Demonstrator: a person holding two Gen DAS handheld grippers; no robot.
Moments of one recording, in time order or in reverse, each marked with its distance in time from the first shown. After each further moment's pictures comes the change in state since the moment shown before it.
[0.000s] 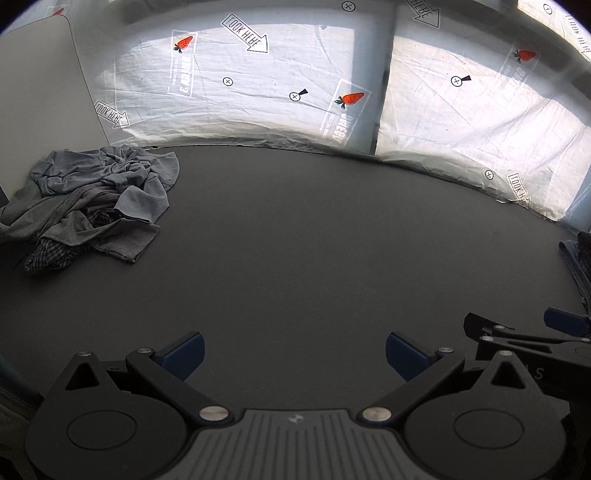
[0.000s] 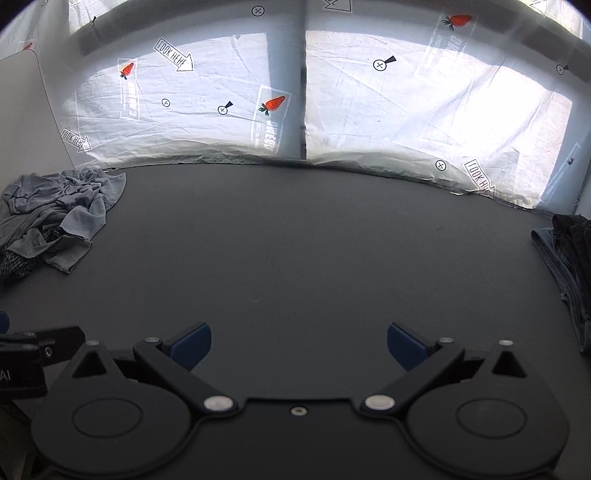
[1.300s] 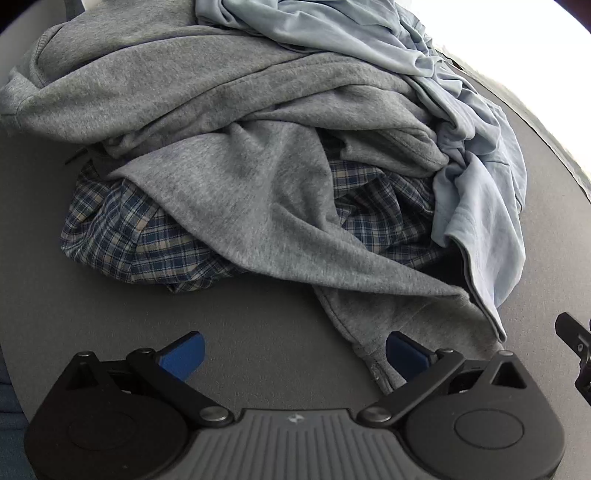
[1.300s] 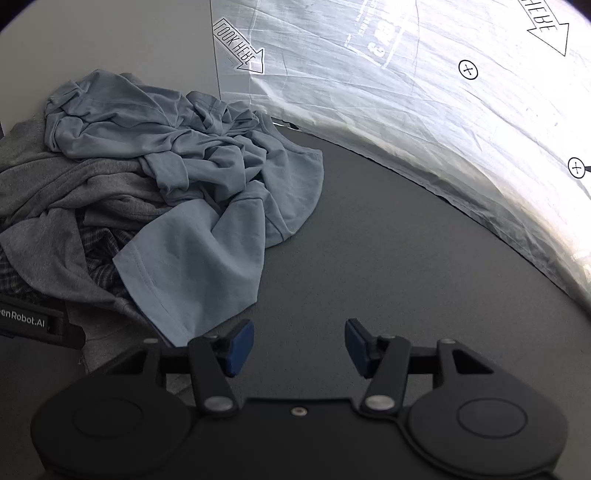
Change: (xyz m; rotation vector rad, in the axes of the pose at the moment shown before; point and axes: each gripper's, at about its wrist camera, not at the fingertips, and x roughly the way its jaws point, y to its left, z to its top) left arm 0.296 0.390 0.104 -0.618 0.336 0.328; right arm 0.326 0.374 0.154 -0.477 0.049 0.399
